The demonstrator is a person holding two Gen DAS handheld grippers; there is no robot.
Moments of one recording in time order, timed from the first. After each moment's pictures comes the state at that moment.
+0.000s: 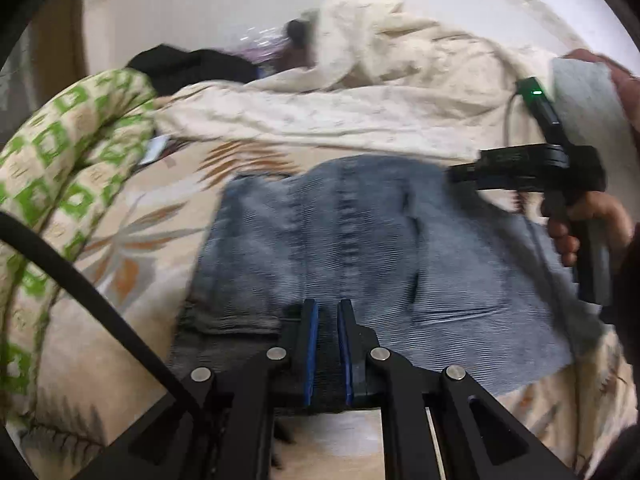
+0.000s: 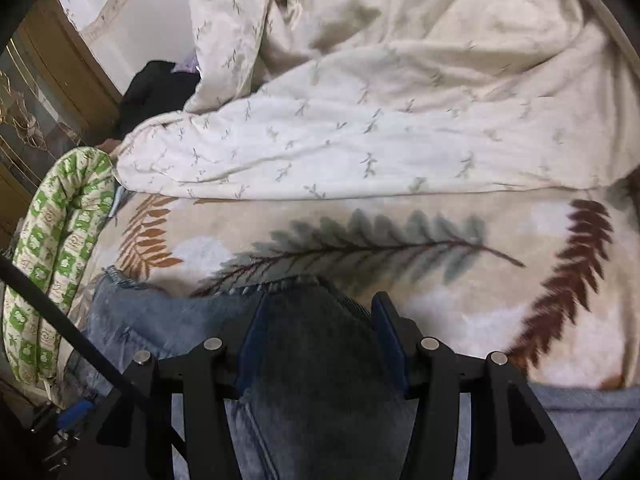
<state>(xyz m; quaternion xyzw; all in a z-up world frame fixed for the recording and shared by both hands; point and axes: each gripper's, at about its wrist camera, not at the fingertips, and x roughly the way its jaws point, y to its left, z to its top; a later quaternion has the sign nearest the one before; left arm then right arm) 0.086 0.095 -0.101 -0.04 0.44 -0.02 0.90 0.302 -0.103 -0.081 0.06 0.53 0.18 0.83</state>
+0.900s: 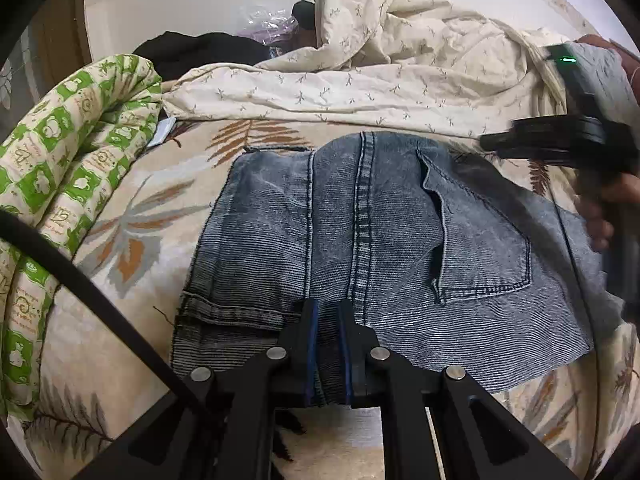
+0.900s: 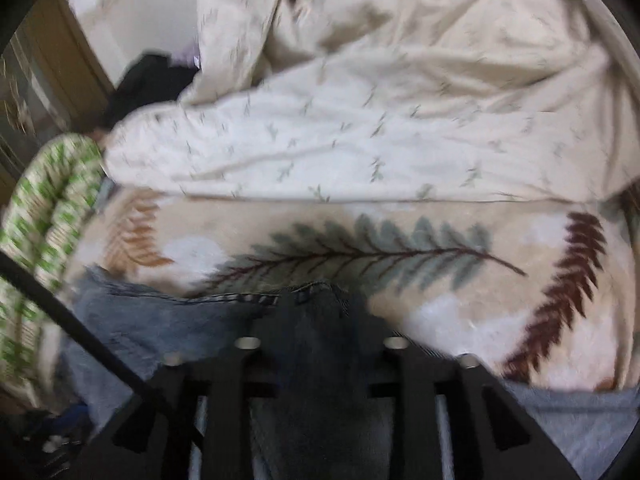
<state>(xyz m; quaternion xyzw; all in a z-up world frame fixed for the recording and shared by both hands) 0.082 0.091 -0.111 -0.02 0.46 -0.01 0.89 0.290 -0.096 -0.068 0.05 0.51 0.16 0.85</state>
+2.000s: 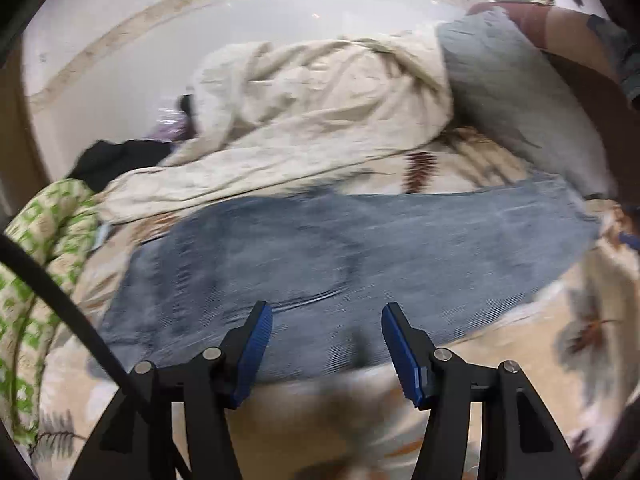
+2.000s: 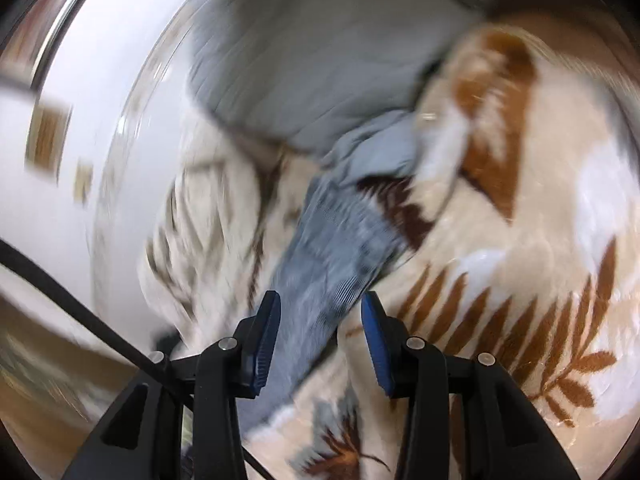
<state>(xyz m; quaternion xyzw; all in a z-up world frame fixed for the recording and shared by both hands) 0.026 -0.057 -0.068 0.09 0.36 -0.12 0.92 -0.053 -0.470 -0.077 0.54 0.29 -0.06 0.79</state>
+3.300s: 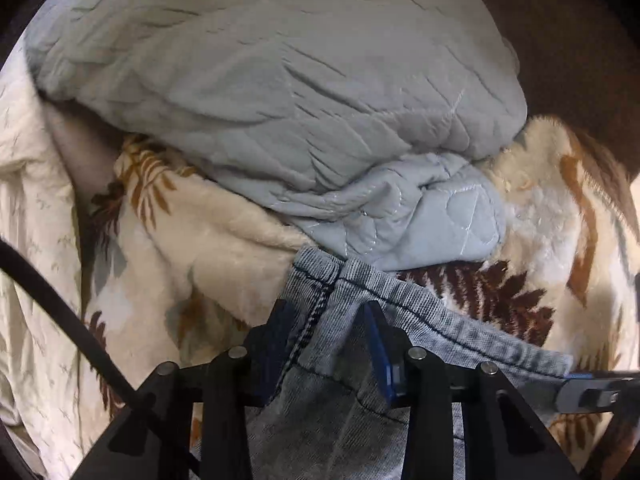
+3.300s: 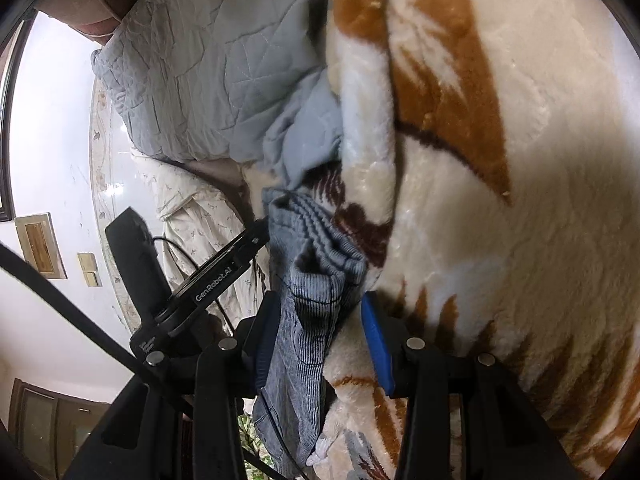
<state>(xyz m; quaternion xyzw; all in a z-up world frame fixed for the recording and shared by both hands) 0.188 -0.489 -0.127 0.34 0.46 -0.41 0.71 -0.030 -0.510 -0.141 0.67 0.30 -0.05 0.68</state>
